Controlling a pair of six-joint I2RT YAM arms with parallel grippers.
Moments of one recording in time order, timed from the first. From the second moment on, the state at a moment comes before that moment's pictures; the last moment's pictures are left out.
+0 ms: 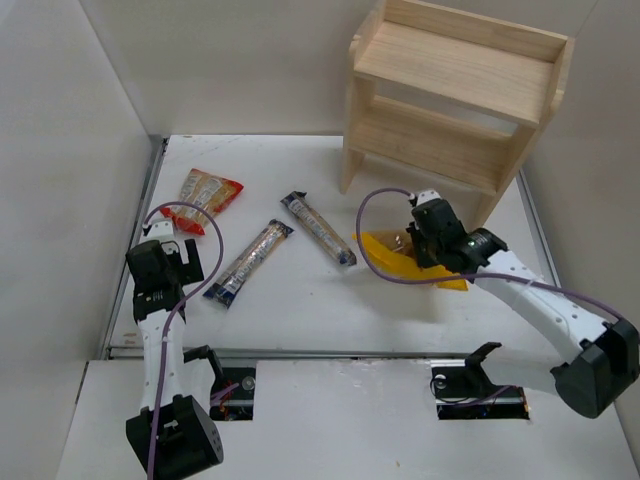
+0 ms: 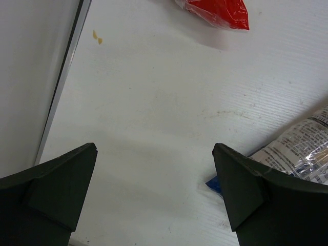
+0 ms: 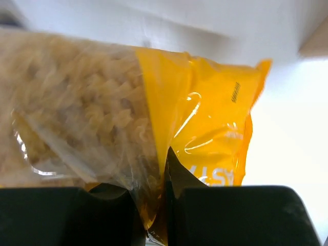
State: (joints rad) left arm 0.36 0.79 0.48 -0.31 -0.02 0.14; right arm 0.57 1.20 0.95 -0.73 0.31 0.22
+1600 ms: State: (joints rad) left arm 0.36 0.72 0.48 -0.30 -0.02 0.14; right arm 0.23 1.73 2.24 -0.44 0.65 -0.13
